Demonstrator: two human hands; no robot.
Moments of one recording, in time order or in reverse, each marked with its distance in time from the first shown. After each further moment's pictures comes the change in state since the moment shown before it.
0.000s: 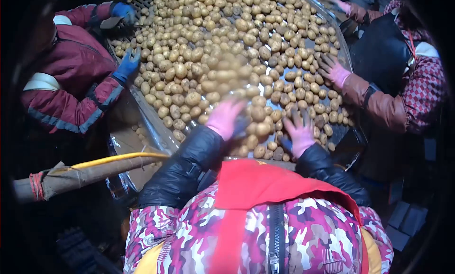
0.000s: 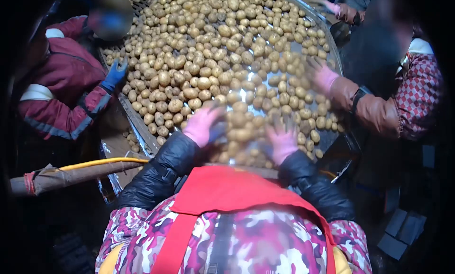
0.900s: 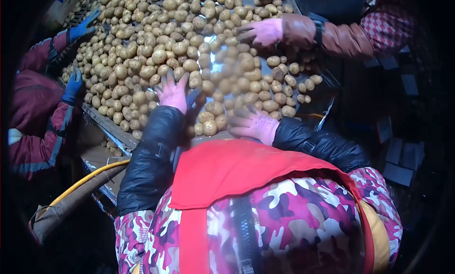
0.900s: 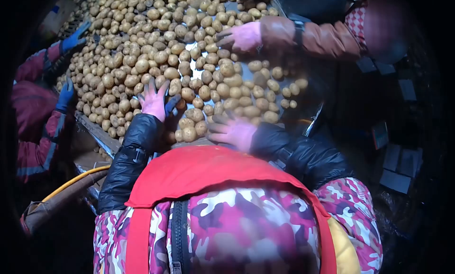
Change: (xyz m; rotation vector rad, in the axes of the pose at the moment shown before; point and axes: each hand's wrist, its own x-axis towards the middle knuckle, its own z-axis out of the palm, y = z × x) left_hand 0.016 -0.006 0.034 0.349 -0.195 -0.293; right_hand -0.053 -0.027 -0.028 0.251 -0.376 -0.479
